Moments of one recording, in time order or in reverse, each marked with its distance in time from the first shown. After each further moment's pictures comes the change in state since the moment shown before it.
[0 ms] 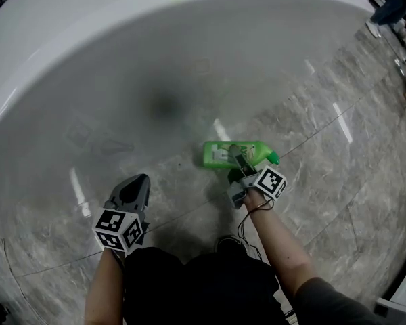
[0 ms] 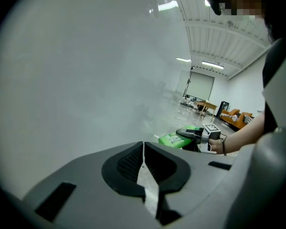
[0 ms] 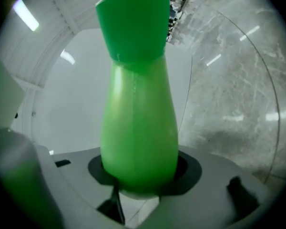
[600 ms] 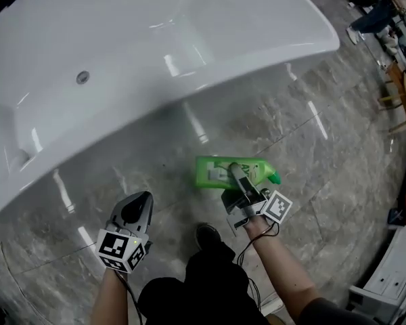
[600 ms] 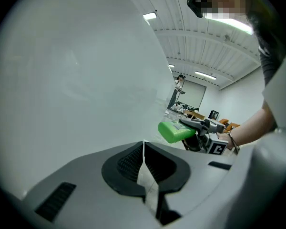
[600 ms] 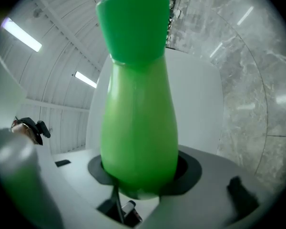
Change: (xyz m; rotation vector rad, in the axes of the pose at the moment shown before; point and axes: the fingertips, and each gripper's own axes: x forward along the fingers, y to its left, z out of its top) left arm -0.101 -0.100 0.129 -0.042 -0.028 -0.104; right arm -0.101 0.249 0.051 0.122 -0.013 0.160
